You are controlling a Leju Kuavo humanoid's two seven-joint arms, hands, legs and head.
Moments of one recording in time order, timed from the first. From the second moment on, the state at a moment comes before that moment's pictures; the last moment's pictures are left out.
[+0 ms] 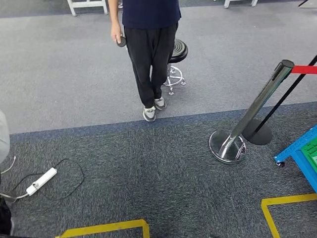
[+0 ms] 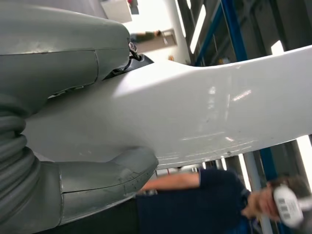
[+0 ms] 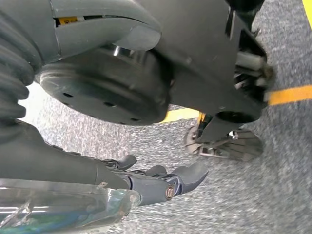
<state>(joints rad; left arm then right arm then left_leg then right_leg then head) 0.15 -0.03 0.19 -1.90 0.11 0.04 -0.62 -0.05 0.14 -0.57 -0.19 0.69 0.05 -0.06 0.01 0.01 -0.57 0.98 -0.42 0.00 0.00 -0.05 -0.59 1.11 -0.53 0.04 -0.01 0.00</state>
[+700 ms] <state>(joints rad) 0.17 -0.05 0.19 -1.87 0.13 0.03 -0.67 -0.03 0.13 -0.60 -0.19 0.68 0.01 -0.04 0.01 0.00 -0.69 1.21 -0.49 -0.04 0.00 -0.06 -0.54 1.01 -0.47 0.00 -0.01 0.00</state>
